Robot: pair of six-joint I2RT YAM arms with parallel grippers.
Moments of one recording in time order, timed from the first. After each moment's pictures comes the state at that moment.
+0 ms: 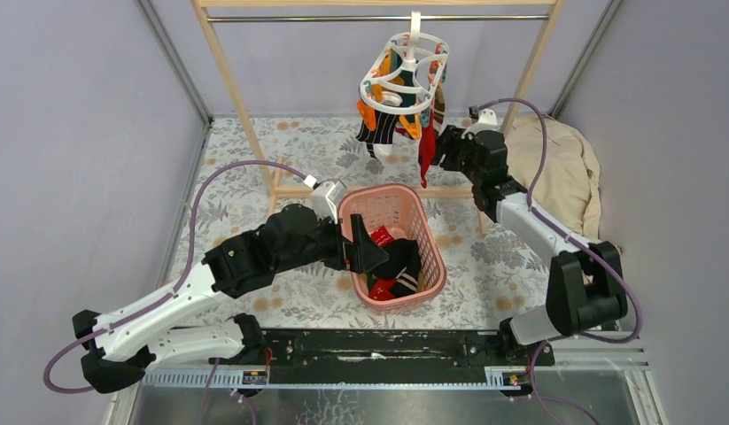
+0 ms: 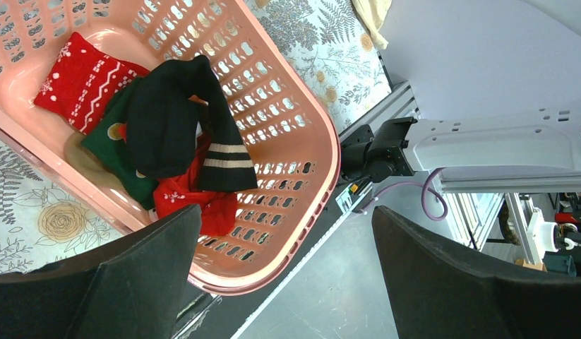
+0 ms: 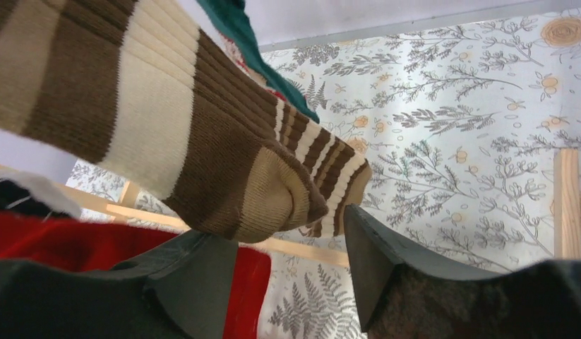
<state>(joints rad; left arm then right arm) -1.03 0.95 1.05 -0.55 0.00 -0.78 0.29 1.44 0.98 0.22 -0.09 0.43</state>
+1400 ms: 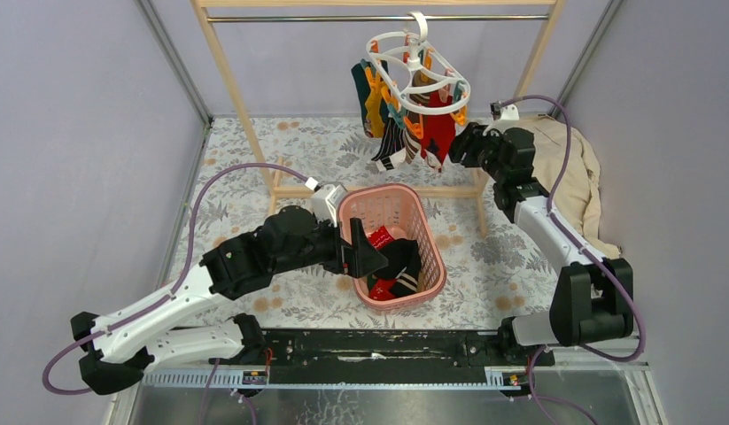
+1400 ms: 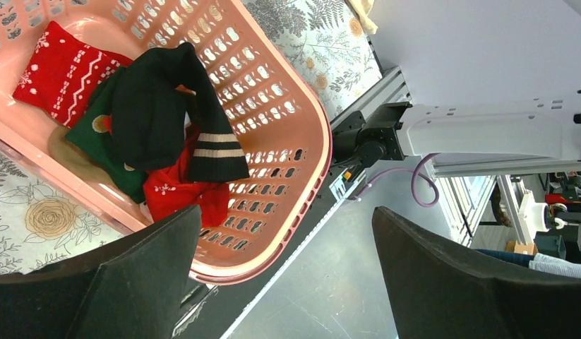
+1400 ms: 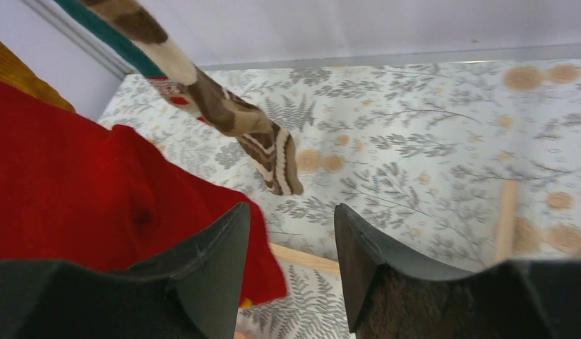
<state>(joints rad) -1.03 0.93 1.04 -0.55 0.05 -0.77 0.15 1.37 0.97 0.21 -0.25 0.33</state>
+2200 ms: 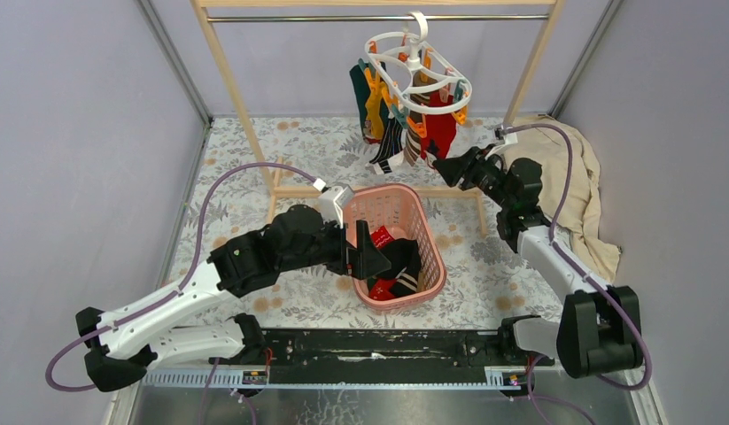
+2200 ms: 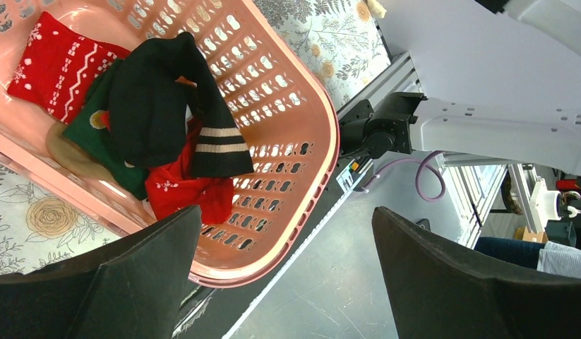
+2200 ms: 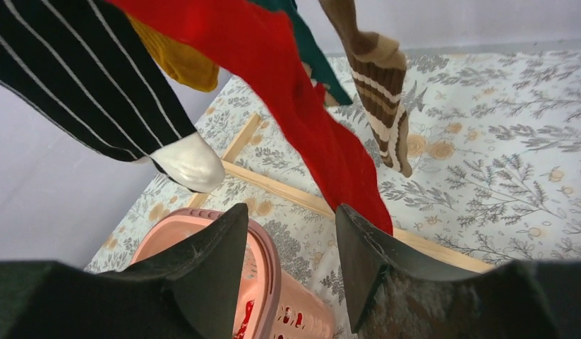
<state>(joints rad) -1.03 0.96 1.04 -0.55 0.07 -0.74 0.15 1.20 0.70 0.49 -0.51 0.51</state>
